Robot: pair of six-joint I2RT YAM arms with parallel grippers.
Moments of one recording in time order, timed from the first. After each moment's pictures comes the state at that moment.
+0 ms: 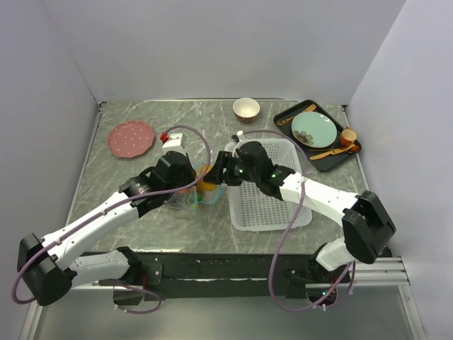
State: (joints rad) left arm -0.77 1.10 0.93 -0.41 -0.38 -0.64; right arm 0.76 1.47 0.98 -0.02 -0.23 0.78
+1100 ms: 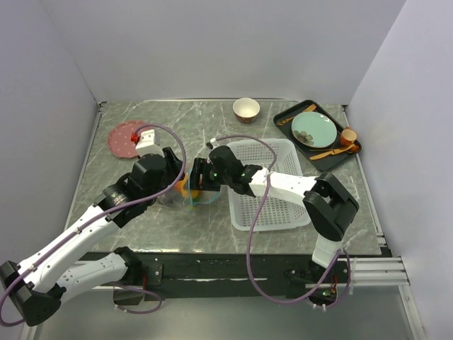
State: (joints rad) left arm -0.74 0.91 0.94 -0.48 -0.52 -0.68; right arm 0.88 1.76 1.16 -0.01 -0.18 0.84
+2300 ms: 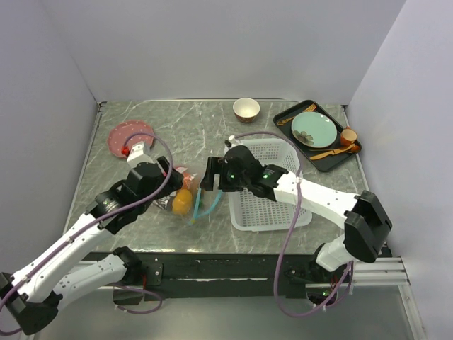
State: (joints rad) left arm -0.72 0.83 0.90 -0.66 -0.45 -0.90; right arm 0.87 1.49 1.10 -0.29 0.00 0.77
